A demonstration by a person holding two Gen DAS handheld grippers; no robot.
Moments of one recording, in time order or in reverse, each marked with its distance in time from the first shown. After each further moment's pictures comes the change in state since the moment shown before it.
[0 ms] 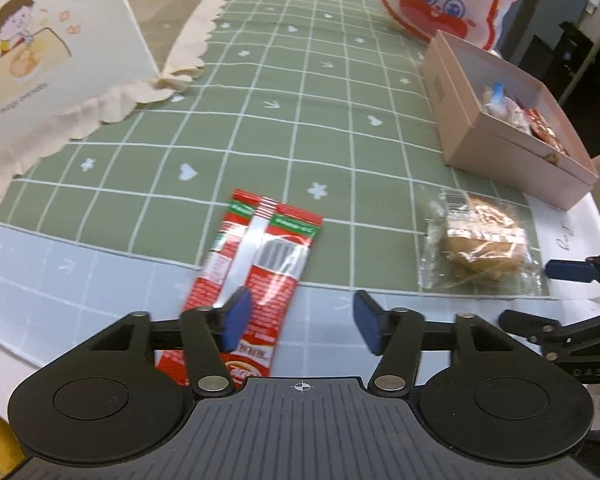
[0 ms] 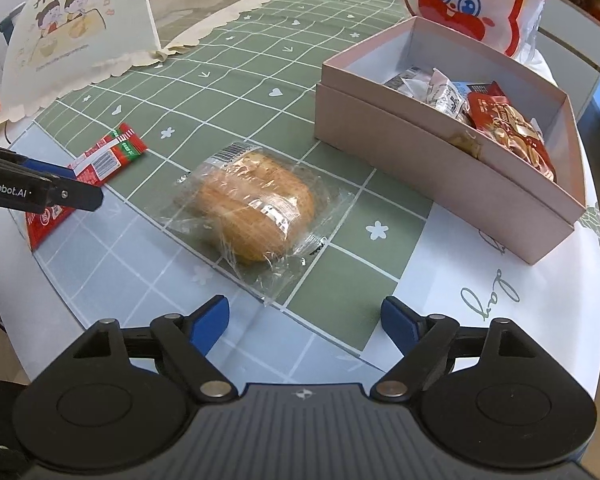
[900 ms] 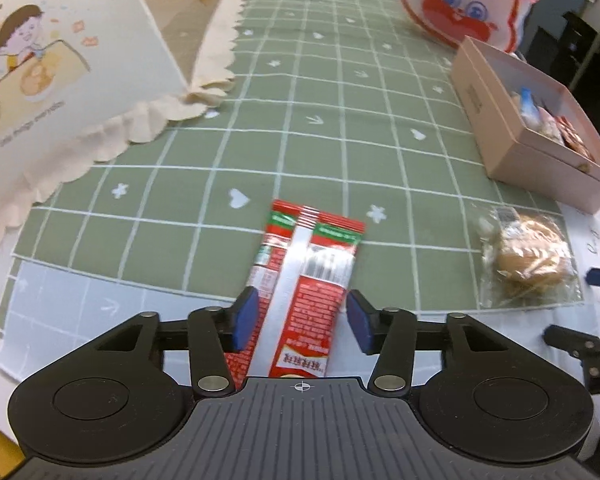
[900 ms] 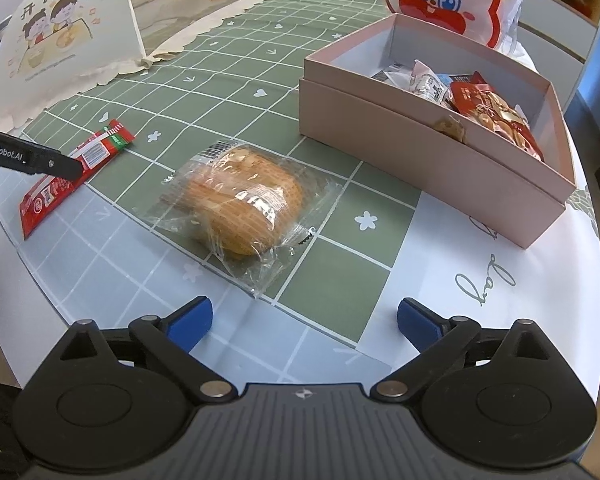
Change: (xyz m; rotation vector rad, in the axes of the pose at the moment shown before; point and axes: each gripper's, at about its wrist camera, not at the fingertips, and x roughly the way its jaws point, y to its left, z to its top) left arm 0.006 0.036 0.018 0.045 0.003 0.028; right arm 0.001 -0.002 -0.008 0.050 -0.026 -0.030
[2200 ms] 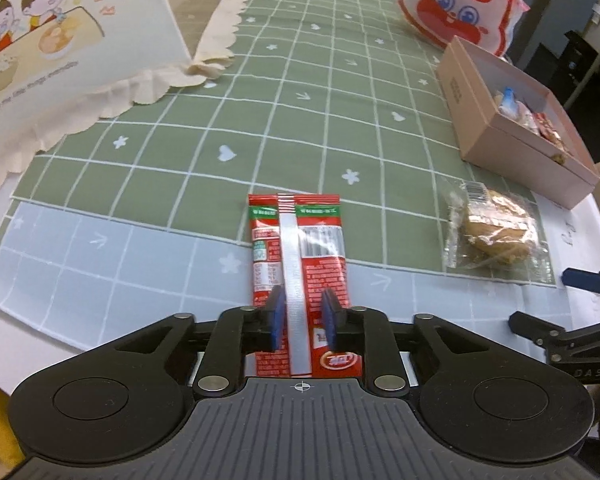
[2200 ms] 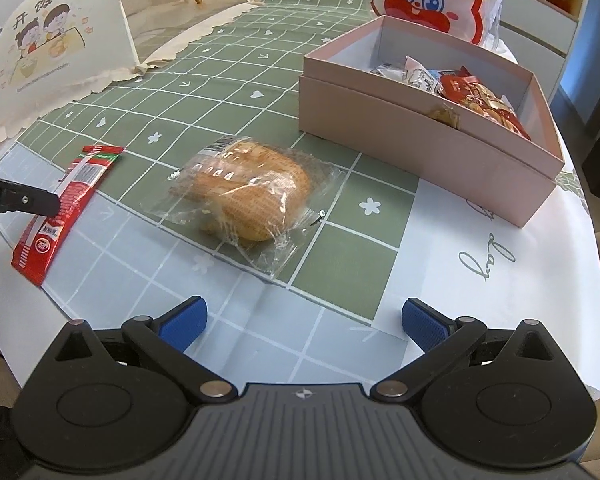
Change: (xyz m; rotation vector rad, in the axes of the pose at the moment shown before) left arm -0.017 -0.006 -0.035 -0.076 -0.009 -0.039; right arm -0.004 0.014 -0.013 0.050 -0.034 -0.037
